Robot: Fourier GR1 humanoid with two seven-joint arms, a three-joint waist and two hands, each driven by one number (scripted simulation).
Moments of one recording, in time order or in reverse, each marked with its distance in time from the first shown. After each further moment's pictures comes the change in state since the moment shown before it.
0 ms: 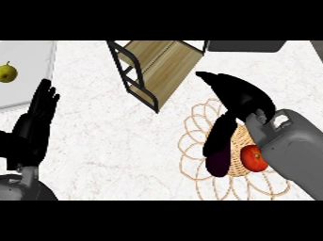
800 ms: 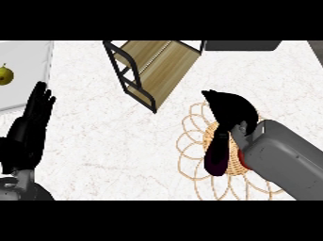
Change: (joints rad) left arm 0.030 -0.010 0.032 -0.012 -0.014 -0.024 -0.008; right arm 0.034 -0.005 0.163 0.113 0.120 0.053 0.019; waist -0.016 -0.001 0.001
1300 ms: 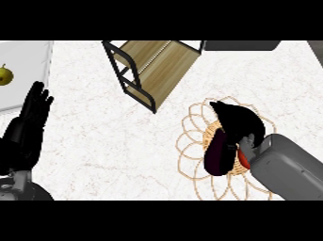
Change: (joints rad) left arm 0.007 -0.015 0.027 -0.023 -0.015 -0.019 0.025; right arm 0.134 -0.010 -0.026 -0.031 0.082 0.020 -0.038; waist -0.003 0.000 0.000
